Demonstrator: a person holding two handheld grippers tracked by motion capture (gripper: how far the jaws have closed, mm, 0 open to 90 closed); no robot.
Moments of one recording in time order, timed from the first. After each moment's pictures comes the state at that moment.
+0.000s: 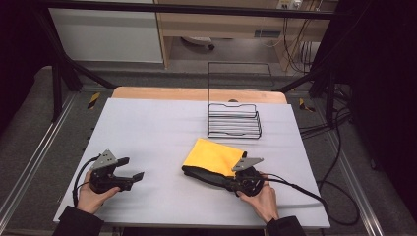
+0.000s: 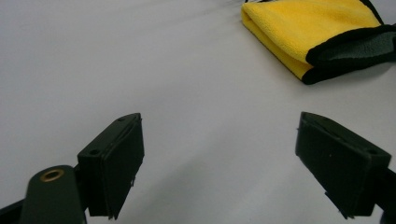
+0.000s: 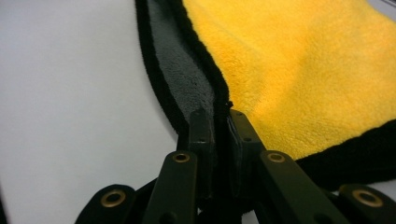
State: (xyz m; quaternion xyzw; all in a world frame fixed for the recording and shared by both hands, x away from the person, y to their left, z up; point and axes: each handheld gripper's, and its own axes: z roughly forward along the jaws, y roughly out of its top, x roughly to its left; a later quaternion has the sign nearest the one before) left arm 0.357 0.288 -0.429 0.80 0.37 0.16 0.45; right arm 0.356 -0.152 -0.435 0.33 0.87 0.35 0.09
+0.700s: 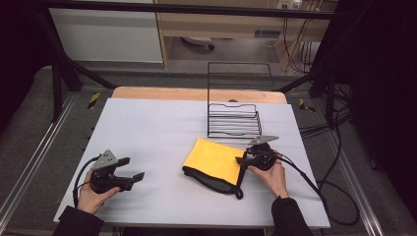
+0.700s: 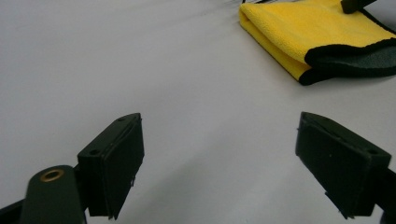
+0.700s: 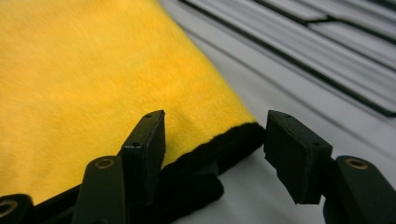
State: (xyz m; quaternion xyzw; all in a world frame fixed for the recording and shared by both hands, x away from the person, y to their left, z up) left arm 0.357 0.287 -0.428 0.80 0.36 0.16 0.45; right arm 0.431 -0.201 -0.440 0.40 0.84 0.35 0.15
